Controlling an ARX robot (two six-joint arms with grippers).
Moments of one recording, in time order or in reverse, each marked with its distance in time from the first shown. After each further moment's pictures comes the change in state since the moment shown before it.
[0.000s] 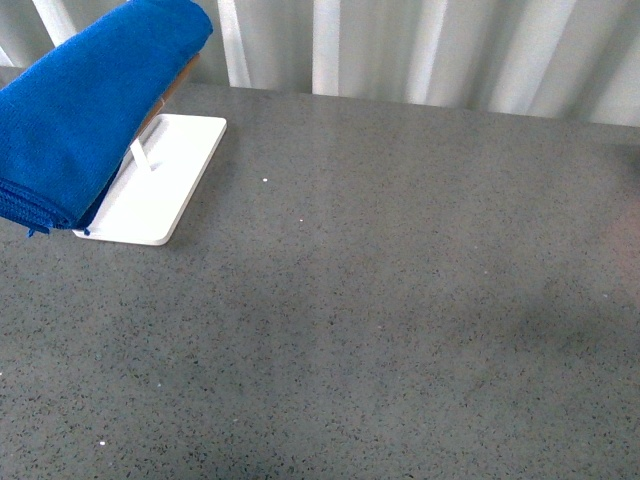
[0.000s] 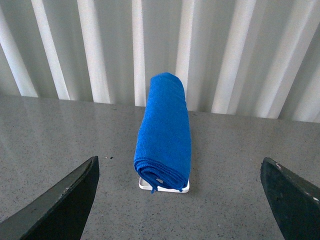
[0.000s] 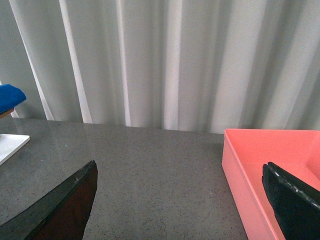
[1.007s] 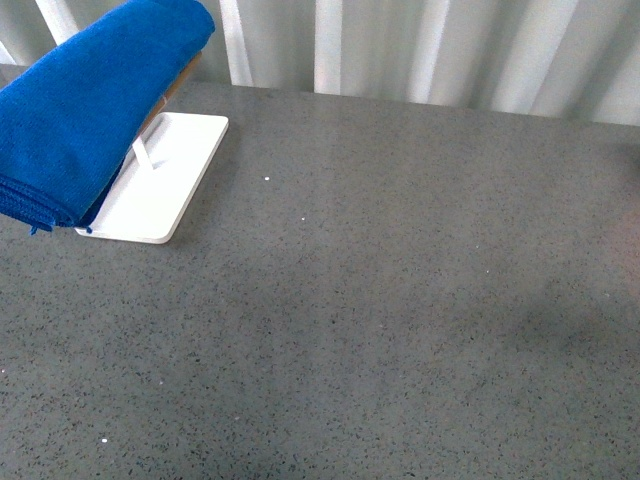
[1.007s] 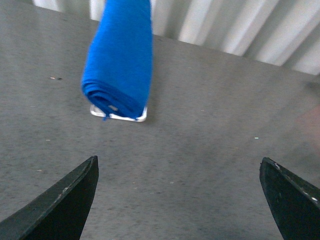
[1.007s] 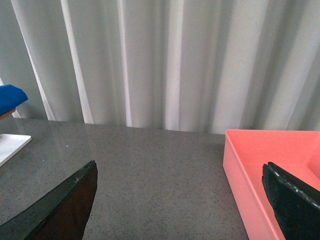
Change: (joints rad) left arm -0.040 0.241 0.162 -0.227 0.172 -0.164; right arm 0.000 0.000 0.000 0.000 -0.001 0.000
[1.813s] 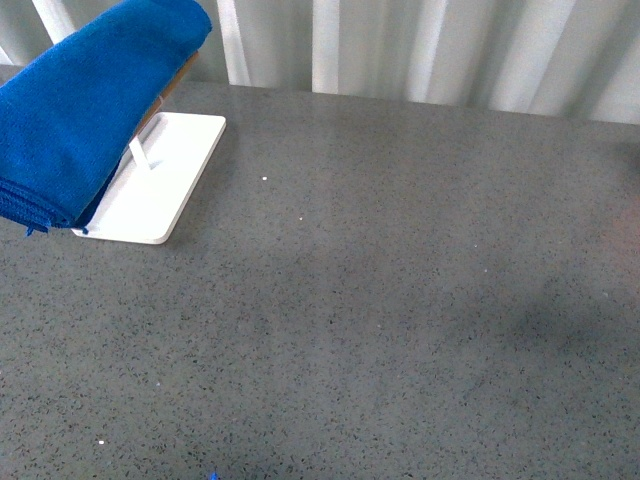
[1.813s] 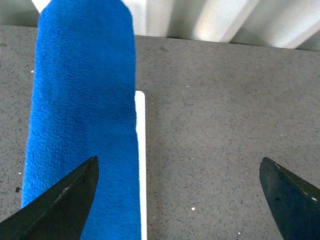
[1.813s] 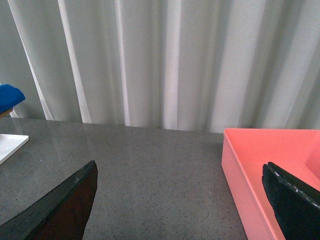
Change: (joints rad) left arm -0.071 1.744 1.447 -0.128 -0.105 0.097; right arm 0.000 0.000 0.000 0.000 0.001 0.000
